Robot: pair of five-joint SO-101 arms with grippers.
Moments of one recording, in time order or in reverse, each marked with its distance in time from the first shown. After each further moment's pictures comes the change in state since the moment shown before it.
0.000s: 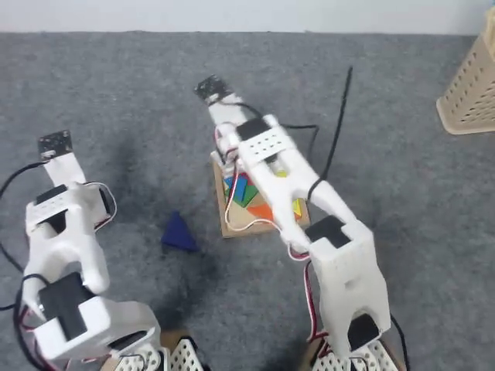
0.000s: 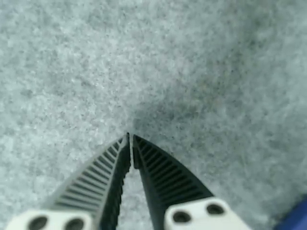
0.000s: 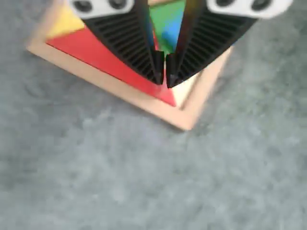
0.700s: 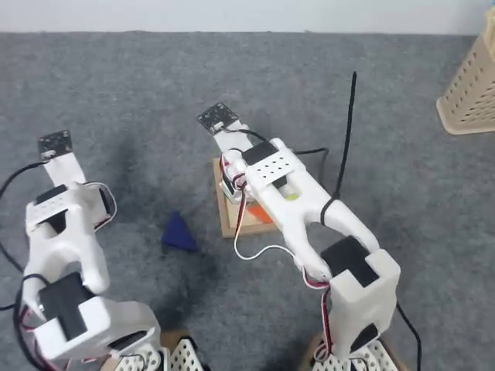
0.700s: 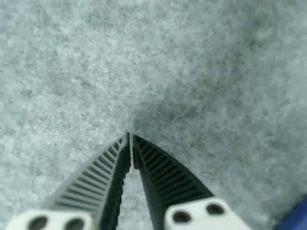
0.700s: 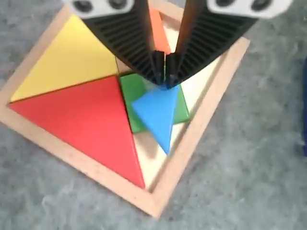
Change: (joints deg) left arm 0.0 0.0 0.0 0.0 0.0; right arm -3.6 -16.8 27.8 -5.0 0.3
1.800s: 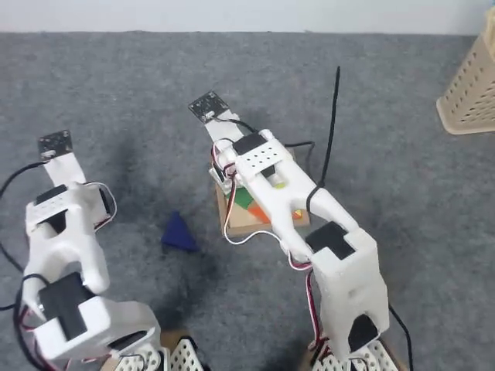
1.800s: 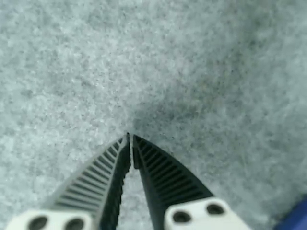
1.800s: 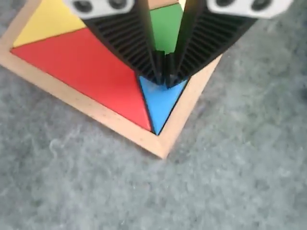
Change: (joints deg) left arm 0.0 0.0 0.0 0.0 0.0; right arm -0.1 13.1 -14.2 -2.1 0.0
